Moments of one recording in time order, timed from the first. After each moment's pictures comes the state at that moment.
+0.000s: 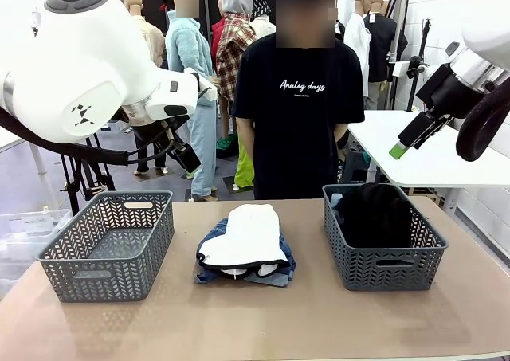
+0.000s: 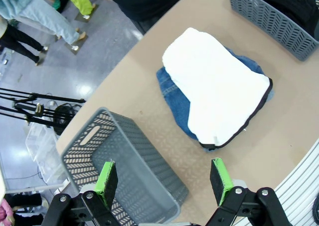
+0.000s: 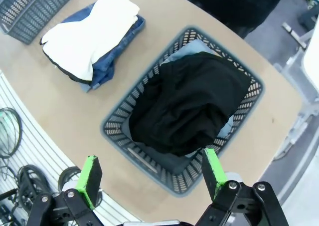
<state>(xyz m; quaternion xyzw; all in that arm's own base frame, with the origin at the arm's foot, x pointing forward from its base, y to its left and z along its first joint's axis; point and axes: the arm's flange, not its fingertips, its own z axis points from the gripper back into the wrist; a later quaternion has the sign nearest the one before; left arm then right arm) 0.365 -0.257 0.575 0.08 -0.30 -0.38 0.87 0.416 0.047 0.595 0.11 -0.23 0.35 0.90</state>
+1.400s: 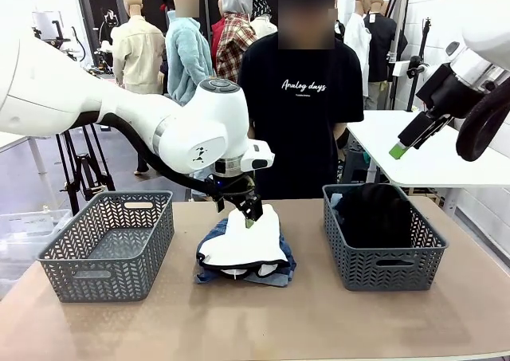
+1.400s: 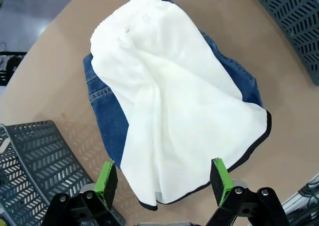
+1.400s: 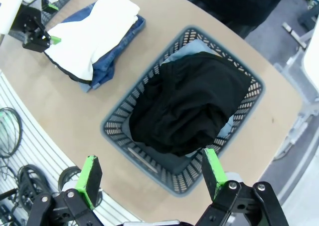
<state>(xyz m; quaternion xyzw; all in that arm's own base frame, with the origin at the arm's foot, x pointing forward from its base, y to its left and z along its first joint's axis) 0.468 -0.368 0.434 0.04 -0.15 -0.32 0.94 0.416 0.047 0.595 0.11 -0.23 0.35 0.90</state>
